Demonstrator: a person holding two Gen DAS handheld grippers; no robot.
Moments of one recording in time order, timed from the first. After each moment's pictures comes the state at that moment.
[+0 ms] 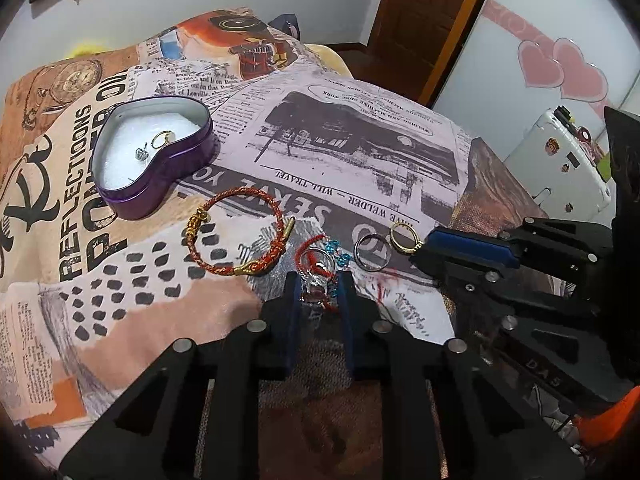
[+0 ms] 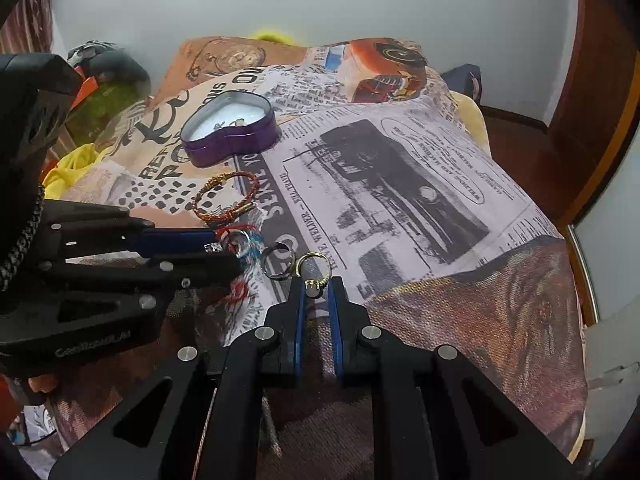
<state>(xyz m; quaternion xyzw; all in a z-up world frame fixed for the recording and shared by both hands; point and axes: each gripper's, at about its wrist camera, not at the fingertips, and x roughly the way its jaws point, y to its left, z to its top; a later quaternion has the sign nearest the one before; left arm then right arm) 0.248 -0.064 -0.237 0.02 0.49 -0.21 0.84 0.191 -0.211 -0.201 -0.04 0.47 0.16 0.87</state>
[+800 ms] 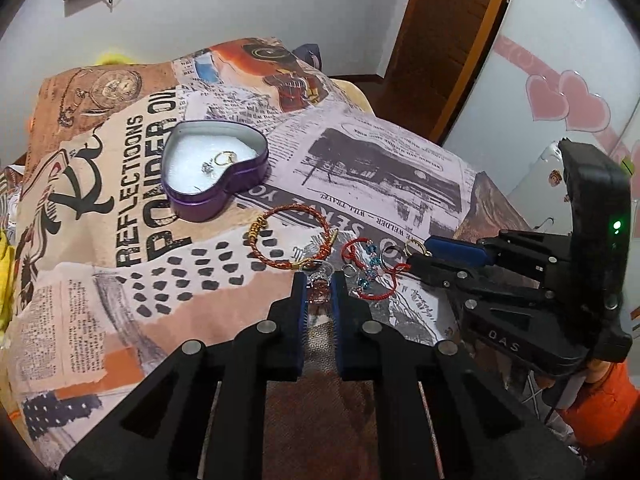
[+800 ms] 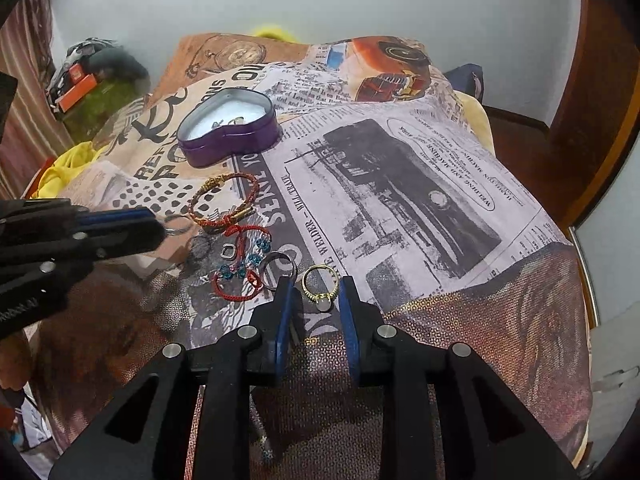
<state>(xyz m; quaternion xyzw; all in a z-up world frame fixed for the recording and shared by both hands) 0.224 -0.027 -0.207 0.00 0.45 -0.18 0.88 0.198 -0.203 -0.207 -0.05 0.46 0.16 0.87</state>
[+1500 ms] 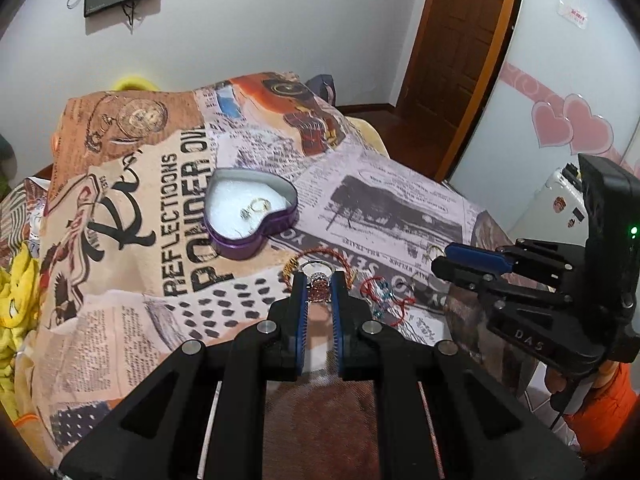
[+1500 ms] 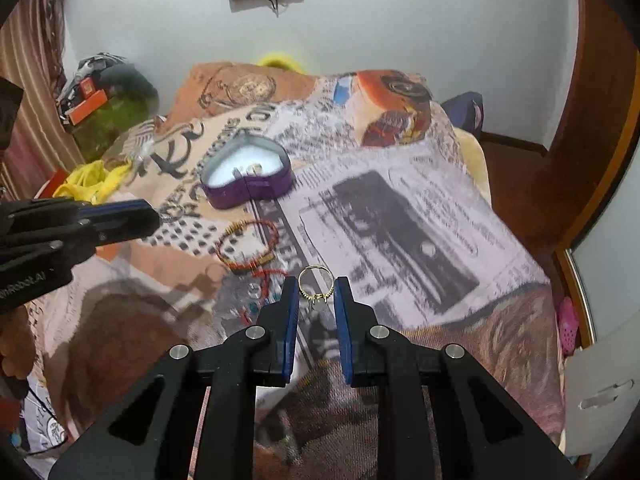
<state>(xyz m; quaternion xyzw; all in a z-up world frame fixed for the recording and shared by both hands) 0.219 -0.006 -0.165 -0.01 0.40 -0.15 0.90 0.195 -0.197 -0.164 -0.05 0.42 0.18 0.89</state>
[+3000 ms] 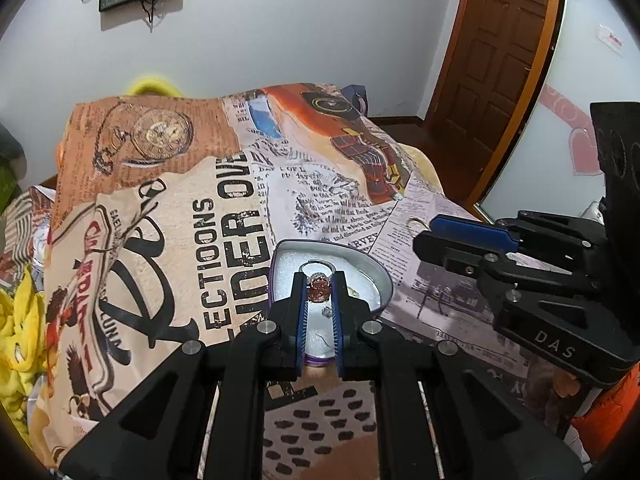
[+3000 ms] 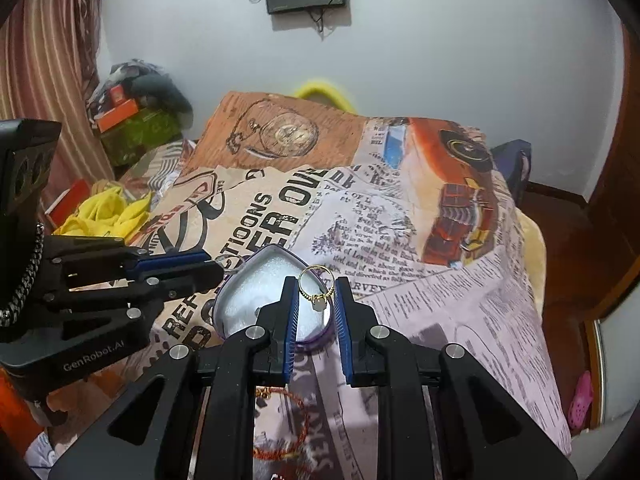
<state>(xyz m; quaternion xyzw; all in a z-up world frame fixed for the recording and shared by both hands) 0.331 0.039 -0.178 -0.02 0.41 -0.12 0.91 0.305 -0.132 -0.147 -0.06 0.38 0.25 0.89</state>
